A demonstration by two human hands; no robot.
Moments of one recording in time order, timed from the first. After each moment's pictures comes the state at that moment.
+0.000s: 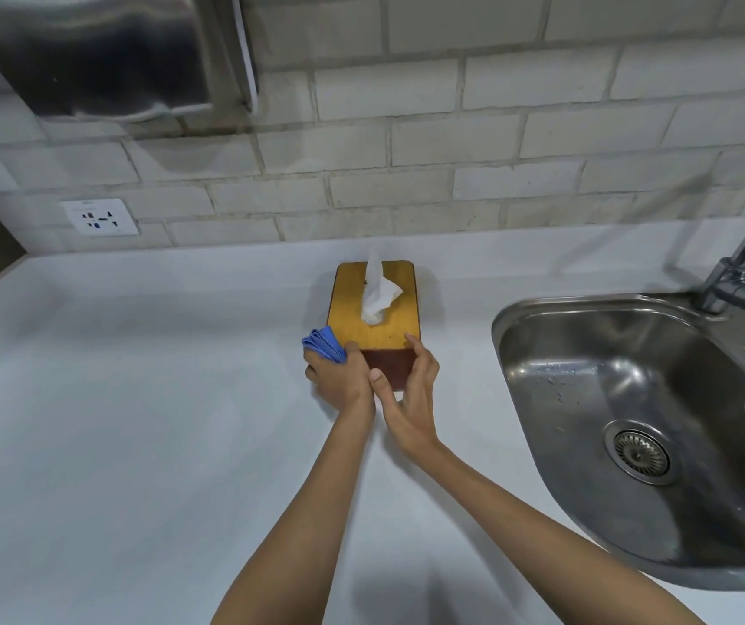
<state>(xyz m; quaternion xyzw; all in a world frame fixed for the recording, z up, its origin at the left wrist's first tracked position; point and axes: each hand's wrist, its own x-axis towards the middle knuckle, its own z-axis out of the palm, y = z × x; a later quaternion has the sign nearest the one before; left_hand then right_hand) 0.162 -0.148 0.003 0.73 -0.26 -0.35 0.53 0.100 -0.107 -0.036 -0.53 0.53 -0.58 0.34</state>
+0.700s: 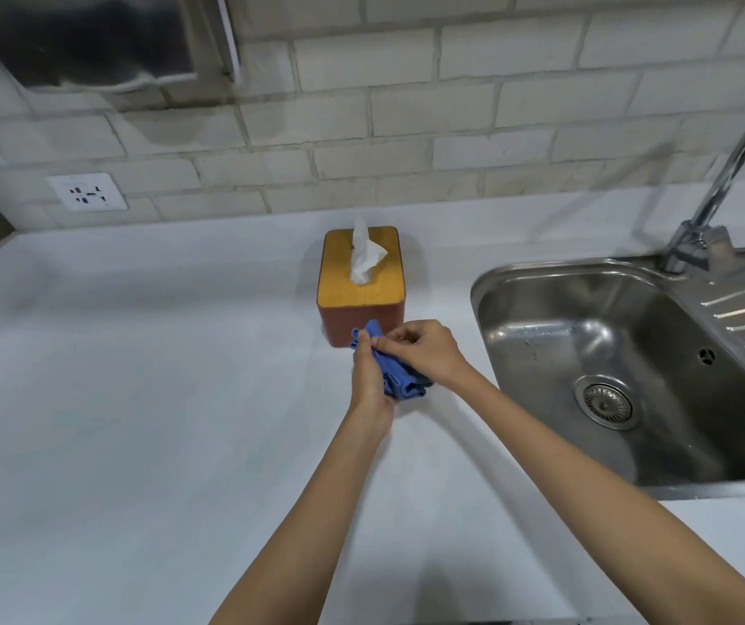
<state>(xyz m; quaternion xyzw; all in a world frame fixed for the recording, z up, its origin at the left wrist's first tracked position) 0.134 -0.067 0.010 0.45 -0.13 -0.72 0.51 0.047 -0.091 0.011 -0.56 0.63 -0.35 0.41</state>
